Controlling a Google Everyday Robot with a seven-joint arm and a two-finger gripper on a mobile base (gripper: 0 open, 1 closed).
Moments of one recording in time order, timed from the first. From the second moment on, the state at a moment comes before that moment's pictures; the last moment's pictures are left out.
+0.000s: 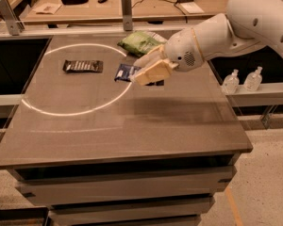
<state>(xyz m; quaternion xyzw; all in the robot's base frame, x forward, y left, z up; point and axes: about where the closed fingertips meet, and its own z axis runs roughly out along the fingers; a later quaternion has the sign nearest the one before) 0.559 -0.010 0.919 -0.57 0.65 0.33 0.36</state>
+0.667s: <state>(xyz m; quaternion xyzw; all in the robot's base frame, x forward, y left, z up) 0.566 -0.014 0.965 -0.55 0.64 0.36 0.39</state>
